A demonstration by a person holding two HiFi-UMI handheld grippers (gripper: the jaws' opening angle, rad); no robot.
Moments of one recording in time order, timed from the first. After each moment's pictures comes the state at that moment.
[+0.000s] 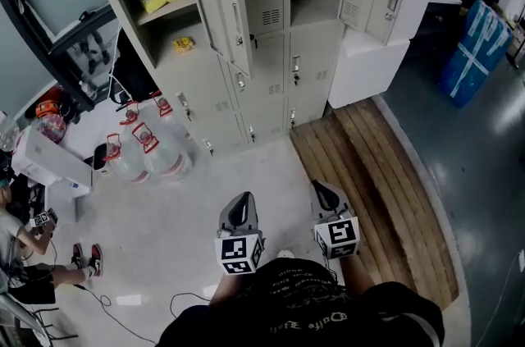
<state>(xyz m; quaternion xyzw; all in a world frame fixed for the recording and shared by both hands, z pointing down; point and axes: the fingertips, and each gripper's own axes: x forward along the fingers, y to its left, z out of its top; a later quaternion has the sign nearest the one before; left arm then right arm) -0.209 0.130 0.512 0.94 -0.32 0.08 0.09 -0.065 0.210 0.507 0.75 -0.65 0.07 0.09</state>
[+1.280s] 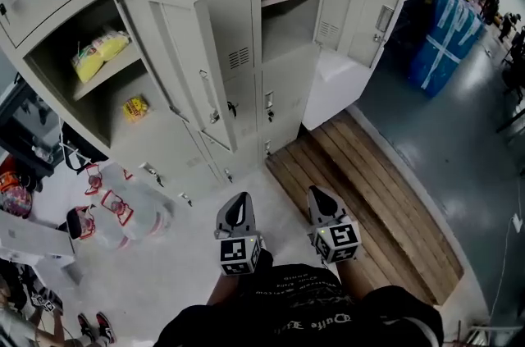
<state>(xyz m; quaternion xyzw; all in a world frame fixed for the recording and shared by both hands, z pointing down) -0.049 -0.069 0.521 0.97 -0.20 0.08 0.07 0.065 0.054 0.518 0.83 -0.54 0.12 0.04</state>
